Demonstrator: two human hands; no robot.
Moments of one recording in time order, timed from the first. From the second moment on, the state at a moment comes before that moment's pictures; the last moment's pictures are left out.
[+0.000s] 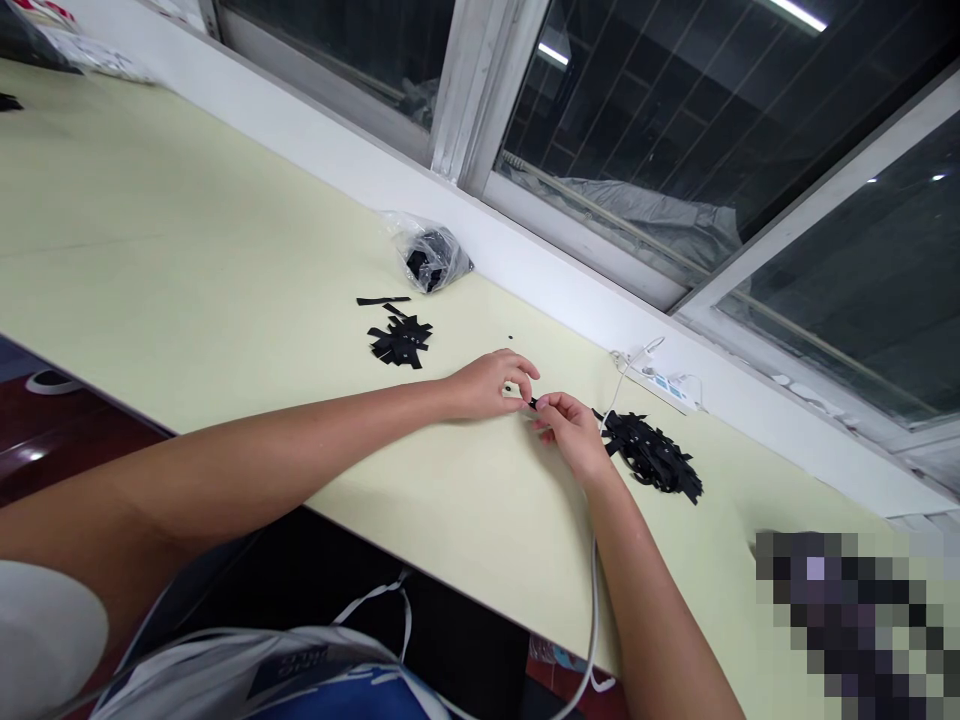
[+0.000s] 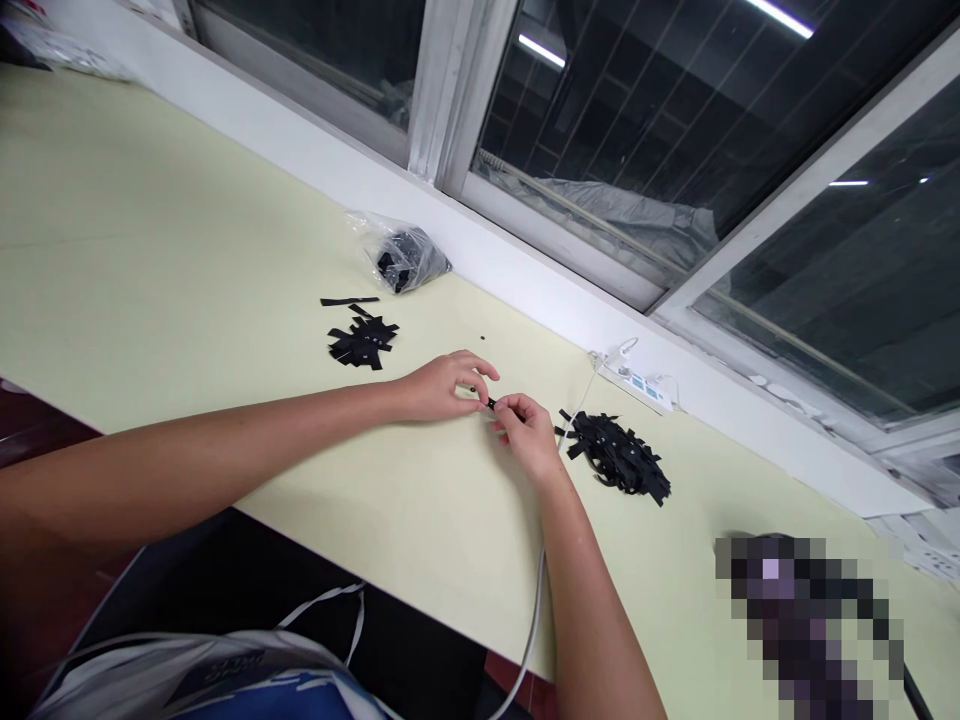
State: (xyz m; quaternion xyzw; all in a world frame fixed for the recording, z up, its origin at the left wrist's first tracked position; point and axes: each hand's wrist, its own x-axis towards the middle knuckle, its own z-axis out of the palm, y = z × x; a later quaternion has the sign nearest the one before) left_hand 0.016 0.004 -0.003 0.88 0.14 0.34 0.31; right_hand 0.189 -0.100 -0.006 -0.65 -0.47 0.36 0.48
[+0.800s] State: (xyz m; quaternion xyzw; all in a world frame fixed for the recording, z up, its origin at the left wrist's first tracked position) left_hand 0.017 0.002 -0.003 0.83 0.19 0.30 0.44; right_hand 0.188 -0.100 -0.007 -0.62 -0.50 0.38 0.48
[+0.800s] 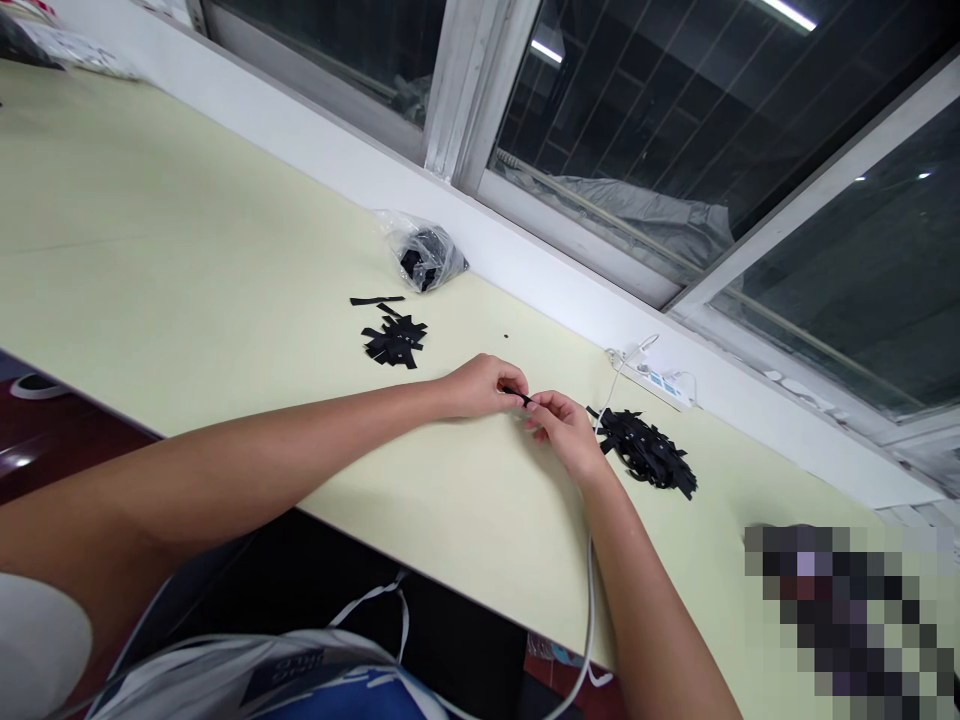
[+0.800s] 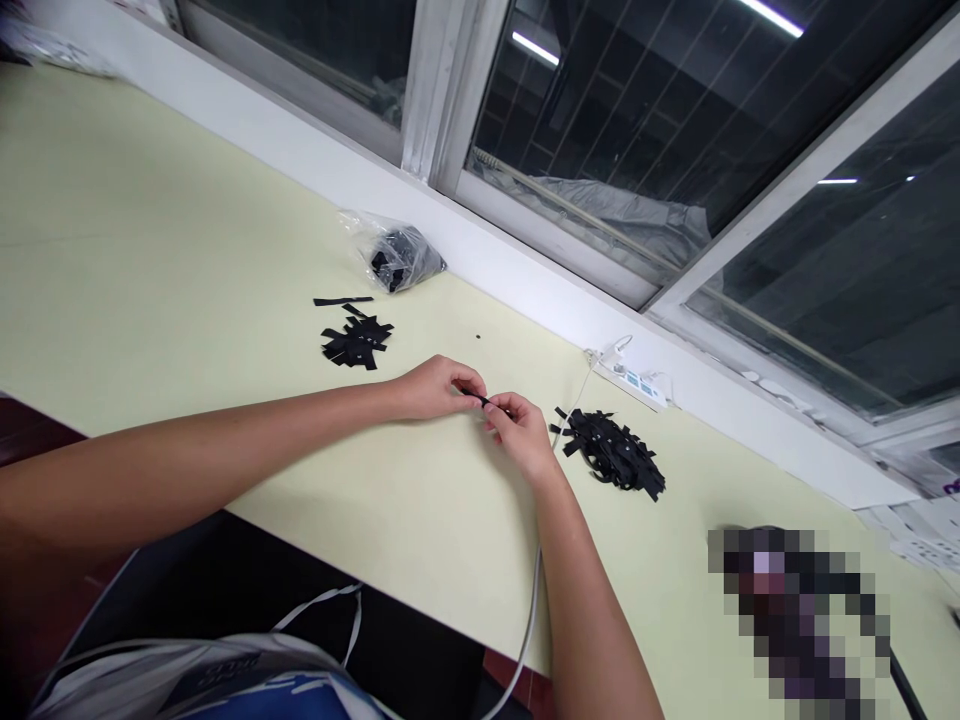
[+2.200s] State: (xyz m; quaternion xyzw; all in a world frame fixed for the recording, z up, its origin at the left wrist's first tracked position) left_hand 0.025 0.004 -0.007 0.77 0.19 0.37 0.49; right_hand 0.181 -0.095 -0.010 -0.62 -0.52 0.29 0.51
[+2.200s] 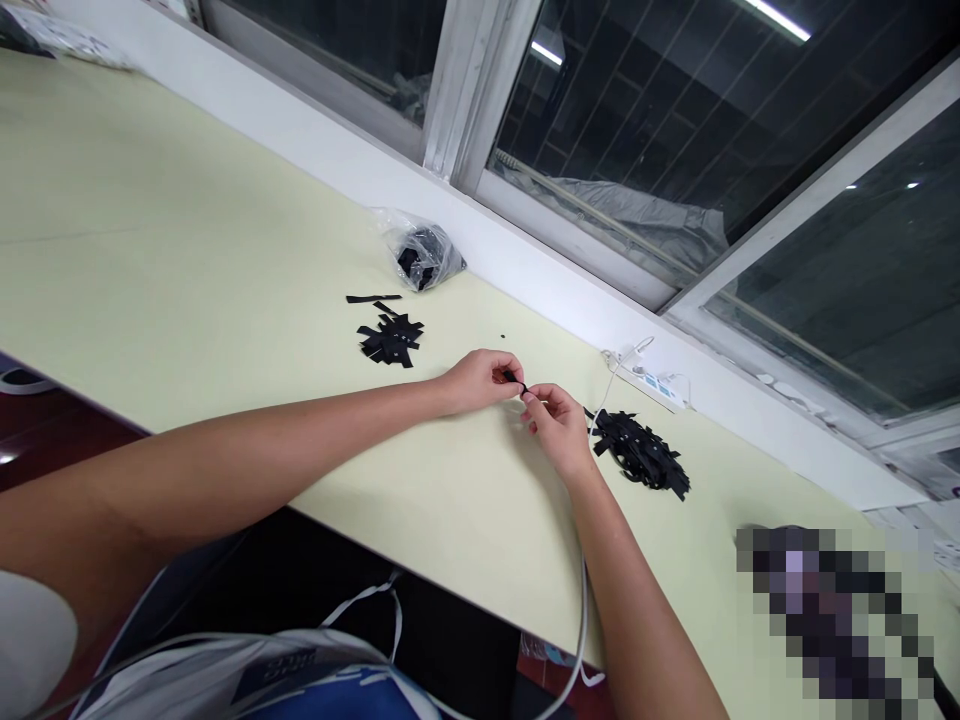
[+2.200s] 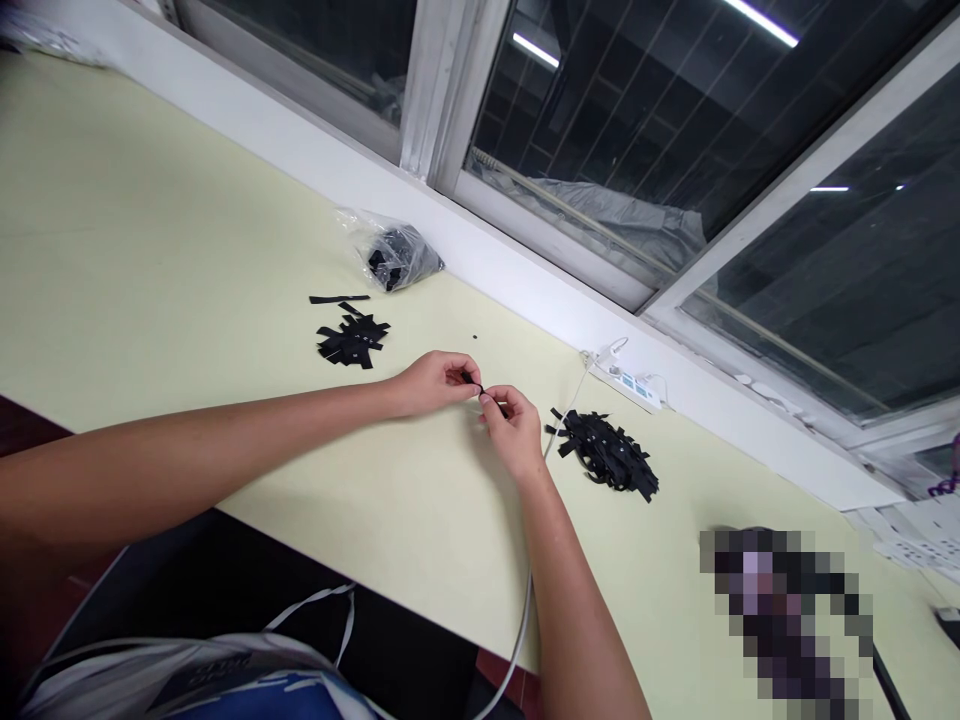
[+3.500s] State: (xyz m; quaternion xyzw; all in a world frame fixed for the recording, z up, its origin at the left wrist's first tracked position) left_hand 0.010 0.023 0.001 0.80 0.27 0.42 0.35; right_hand 0.173 -0.097 0.003 -0.72 -0.68 0.02 0.12
